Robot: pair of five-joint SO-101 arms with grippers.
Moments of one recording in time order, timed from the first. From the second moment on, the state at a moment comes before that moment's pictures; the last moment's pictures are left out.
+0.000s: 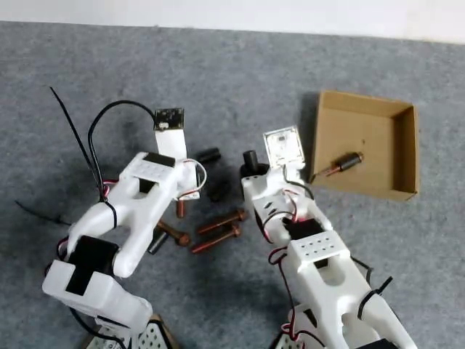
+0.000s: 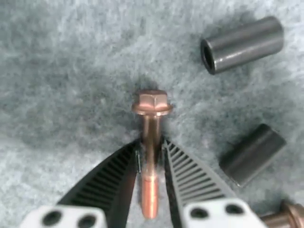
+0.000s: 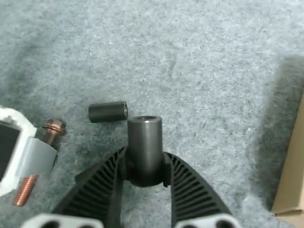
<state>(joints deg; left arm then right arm) 8.0 4.0 35.6 42.9 24.4 -23.9 -35.9 68.8 7.4 0.2</state>
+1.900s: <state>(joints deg) 3.6 6.5 35.6 32.7 31.7 -23.9 -35.9 68.8 7.4 0.5</state>
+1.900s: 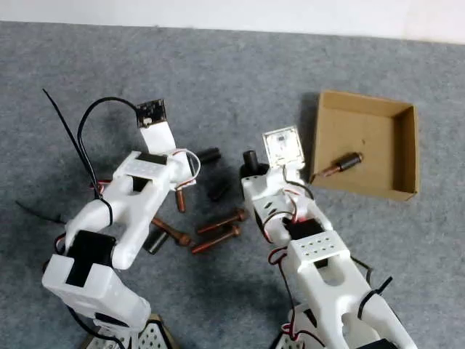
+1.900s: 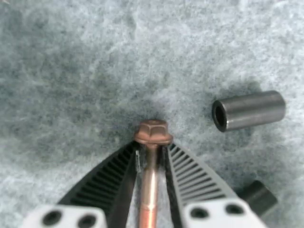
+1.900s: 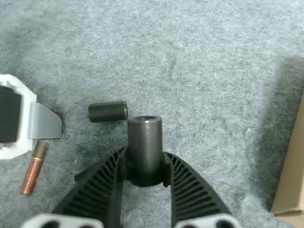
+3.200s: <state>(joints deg) 3.3 -30.3 61.1 28.2 31.7 -23.9 -36.1 68.8 7.4 0.7</state>
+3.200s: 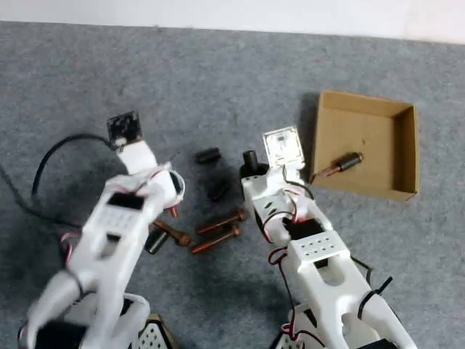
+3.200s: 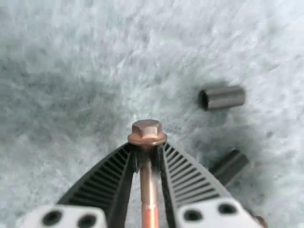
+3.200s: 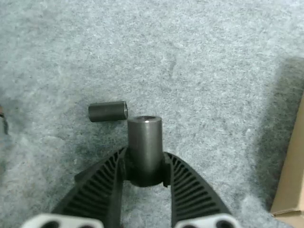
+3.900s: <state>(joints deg) 3.4 -79.3 93.4 10.4 25.5 -23.9 -36.1 68.8 7.4 0.7</state>
